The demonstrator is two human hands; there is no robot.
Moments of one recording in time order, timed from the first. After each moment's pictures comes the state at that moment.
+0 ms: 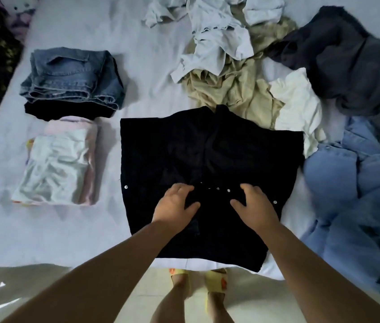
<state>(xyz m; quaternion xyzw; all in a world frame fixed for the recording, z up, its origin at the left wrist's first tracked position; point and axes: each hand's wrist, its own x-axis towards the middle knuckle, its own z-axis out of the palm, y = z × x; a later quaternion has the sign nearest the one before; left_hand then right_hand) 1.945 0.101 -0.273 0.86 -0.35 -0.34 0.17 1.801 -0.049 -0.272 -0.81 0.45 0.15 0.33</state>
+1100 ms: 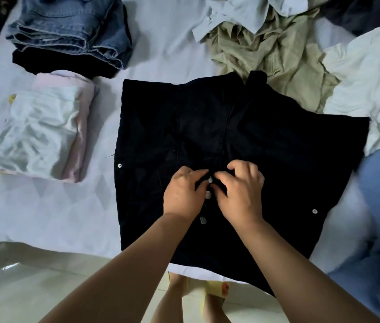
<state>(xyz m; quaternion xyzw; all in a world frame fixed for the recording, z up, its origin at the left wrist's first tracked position) 1.934 0.078 -0.339 0.90 -0.22 -0.25 0.28 1.851 -0.016 -0.362 -0.93 0.29 -0.12 0.18</state>
